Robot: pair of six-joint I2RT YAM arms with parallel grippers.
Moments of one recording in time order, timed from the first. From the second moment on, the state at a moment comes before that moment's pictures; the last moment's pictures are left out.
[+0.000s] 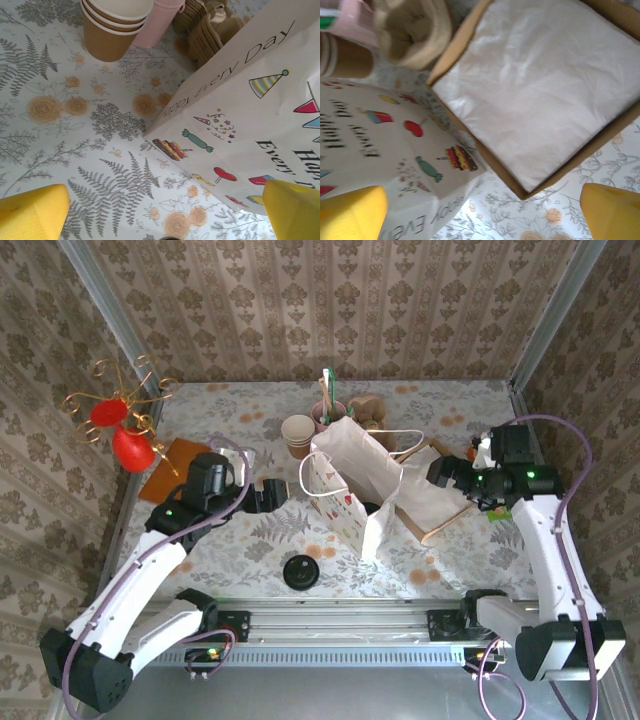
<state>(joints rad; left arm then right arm) -0.48 0.90 0.82 -0.58 0.23 -0.38 -0.05 1.09 1.08 -1.04 -0.29 0.38</state>
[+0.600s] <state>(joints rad) -0.38 0.92 0.71 -0.55 0.28 -0.26 -0.04 1.45 1.19 -1.05 -0.18 0.36</state>
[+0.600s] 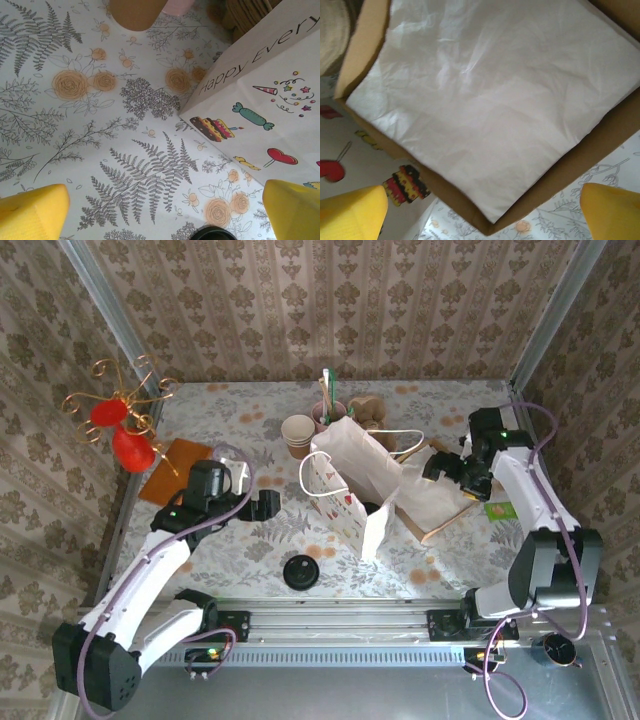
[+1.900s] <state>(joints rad) -0.38 0.92 0.71 -0.55 0.30 -0.26 0.09 1.96 1.45 -0.98 0.08 0.28</state>
